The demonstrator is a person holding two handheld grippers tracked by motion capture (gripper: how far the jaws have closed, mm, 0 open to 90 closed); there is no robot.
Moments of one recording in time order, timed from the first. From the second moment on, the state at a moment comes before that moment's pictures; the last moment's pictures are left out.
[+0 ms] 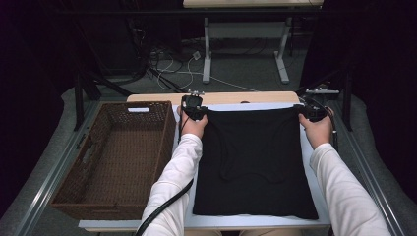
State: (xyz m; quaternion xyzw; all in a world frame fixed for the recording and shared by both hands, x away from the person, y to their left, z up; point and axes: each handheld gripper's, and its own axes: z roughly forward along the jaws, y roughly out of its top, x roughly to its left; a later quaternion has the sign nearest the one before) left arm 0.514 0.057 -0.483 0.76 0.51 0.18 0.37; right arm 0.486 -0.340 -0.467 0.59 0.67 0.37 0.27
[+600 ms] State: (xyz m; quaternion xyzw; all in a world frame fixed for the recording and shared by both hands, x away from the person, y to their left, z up) left arm 0.519 0.061 -0.493 0.74 0.53 0.17 0.38; right arm 0.497 -0.330 -0.477 0.59 0.67 0.35 0.28
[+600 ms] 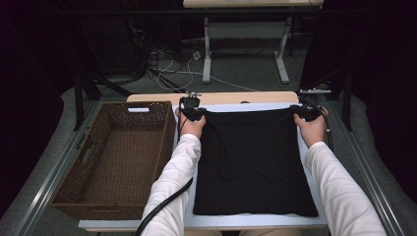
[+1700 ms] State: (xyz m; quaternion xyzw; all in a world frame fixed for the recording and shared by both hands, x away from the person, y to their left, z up) left arm 0.494 0.053 -0.487 0.72 0.57 0.13 0.39; right arm 0.468 -0.314 -0.465 0.59 0.67 0.35 0.28
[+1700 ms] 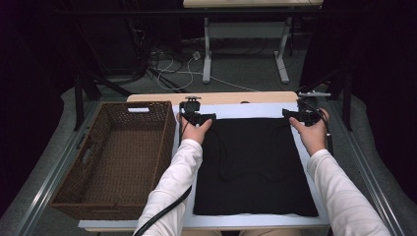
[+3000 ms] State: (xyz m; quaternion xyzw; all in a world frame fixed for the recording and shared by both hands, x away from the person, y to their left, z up) left arm 0.355 0.046 -0.521 0.75 0.48 0.06 0.46; right arm 0.312 -0.289 -0.522 0.54 0.71 0.39 0.21
